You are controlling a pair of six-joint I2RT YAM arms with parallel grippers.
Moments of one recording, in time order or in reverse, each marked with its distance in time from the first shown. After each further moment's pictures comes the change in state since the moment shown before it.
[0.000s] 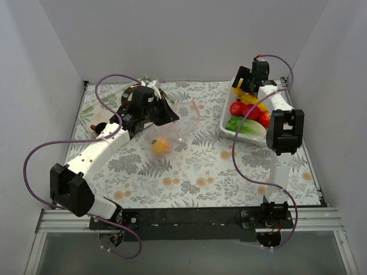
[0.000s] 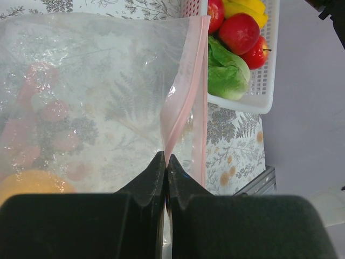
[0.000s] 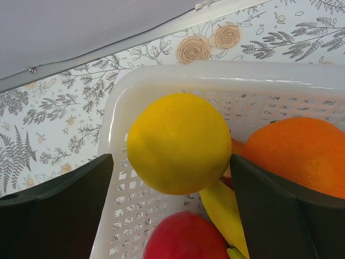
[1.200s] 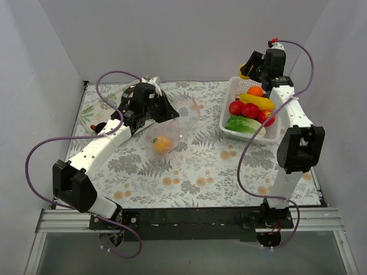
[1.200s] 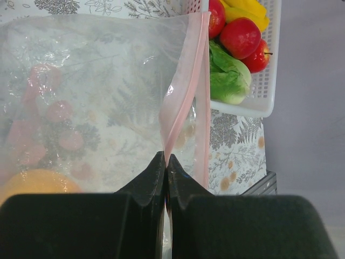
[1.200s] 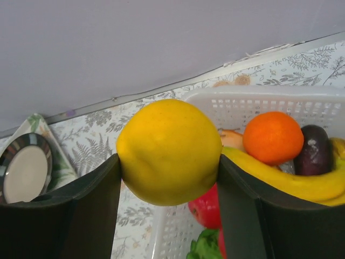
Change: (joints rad) left arm 0.006 0.039 0.056 -0.026 -0.010 0.003; right arm 0.007 -0.326 -0.135 0.040 -0.002 0.041
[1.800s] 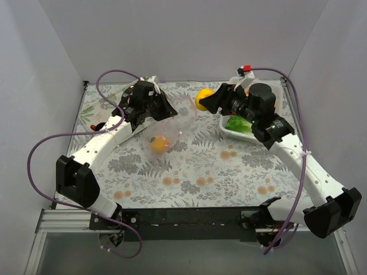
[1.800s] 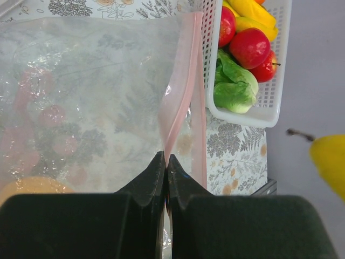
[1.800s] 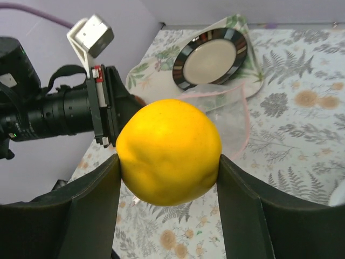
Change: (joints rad) left arm 0.036 0.051 0.022 0.004 0.010 -0.005; right arm 0.422 -0.708 -0.539 0.071 -0.191 0.114
